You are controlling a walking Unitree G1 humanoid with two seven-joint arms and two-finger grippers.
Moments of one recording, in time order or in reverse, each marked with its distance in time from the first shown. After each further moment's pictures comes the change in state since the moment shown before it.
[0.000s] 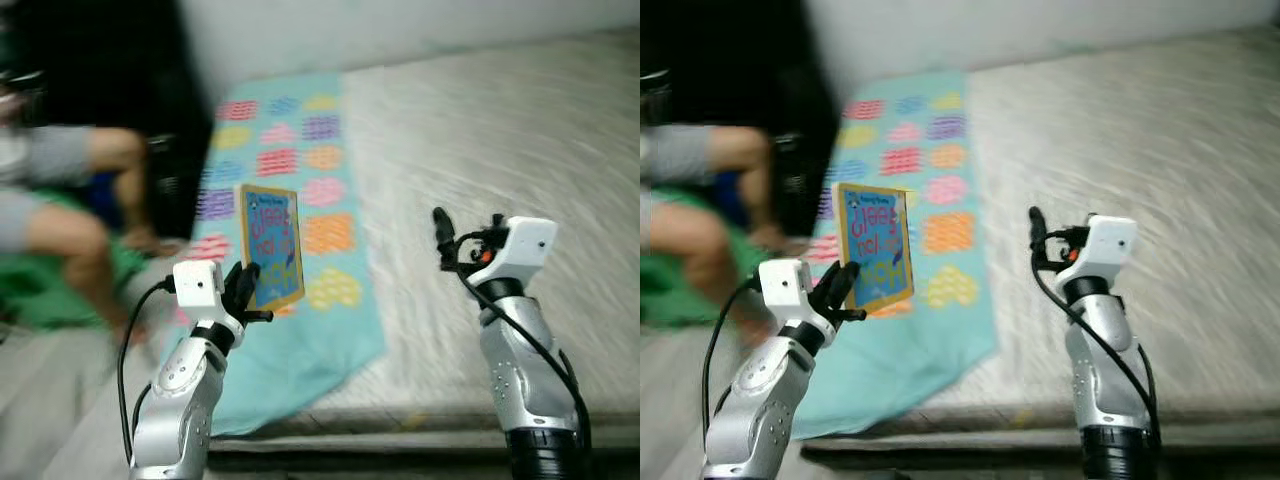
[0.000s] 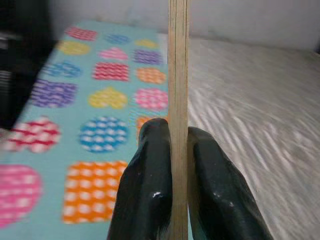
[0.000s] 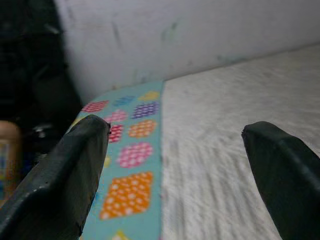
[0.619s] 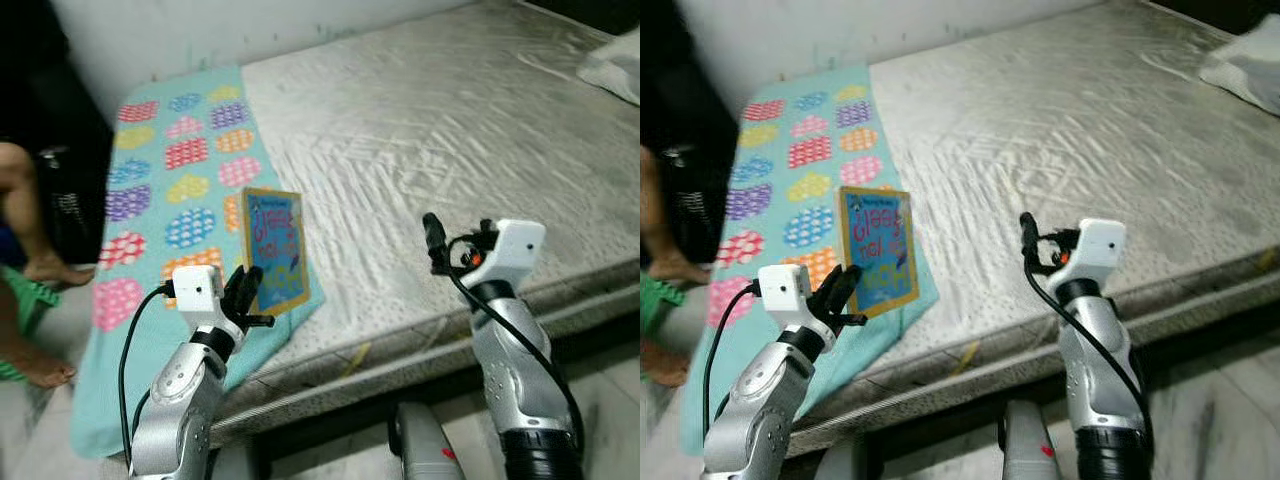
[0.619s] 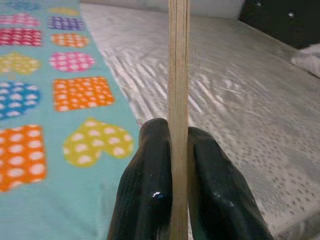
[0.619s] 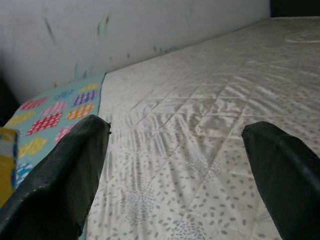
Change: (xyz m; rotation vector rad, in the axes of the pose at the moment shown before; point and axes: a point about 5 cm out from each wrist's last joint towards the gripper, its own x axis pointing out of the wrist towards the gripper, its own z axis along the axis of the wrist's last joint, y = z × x) left arm -0.005 0.000 -0.003 -0.030 0.006 -0.011; right arm -0.003 0.007 -0.010 0.022 0.051 0.038
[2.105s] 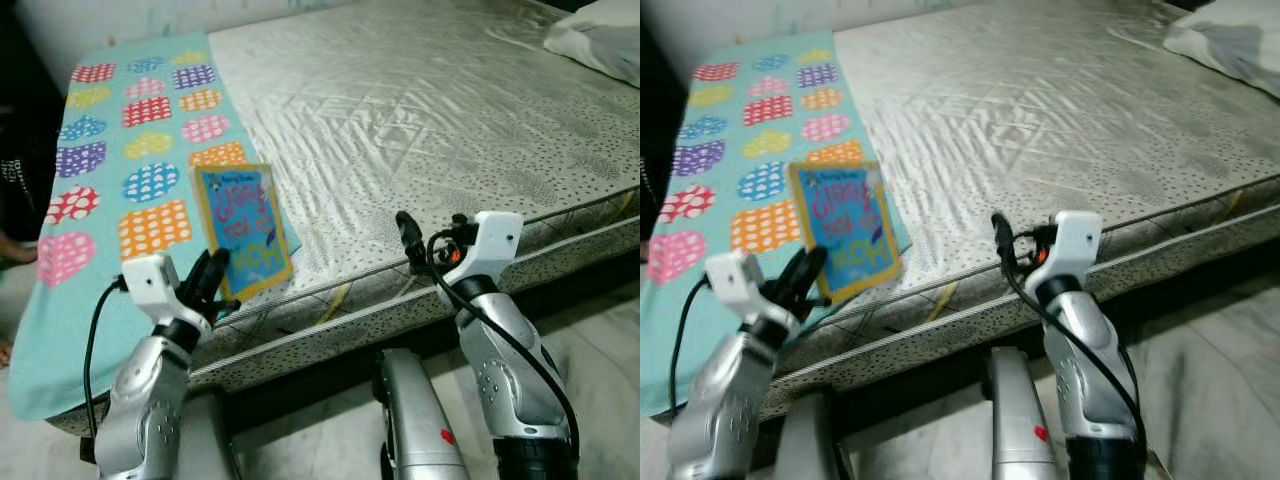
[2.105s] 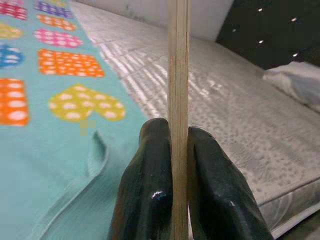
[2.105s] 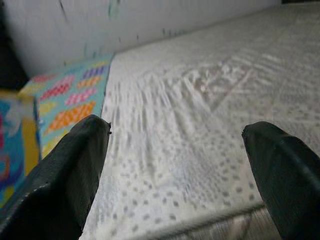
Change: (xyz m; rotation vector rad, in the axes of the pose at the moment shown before) left arm -0.016 0.026 0.022 -0.048 -0.103 0.008; right arm 0.000 0.029 0.016 0.035 0.028 0.107
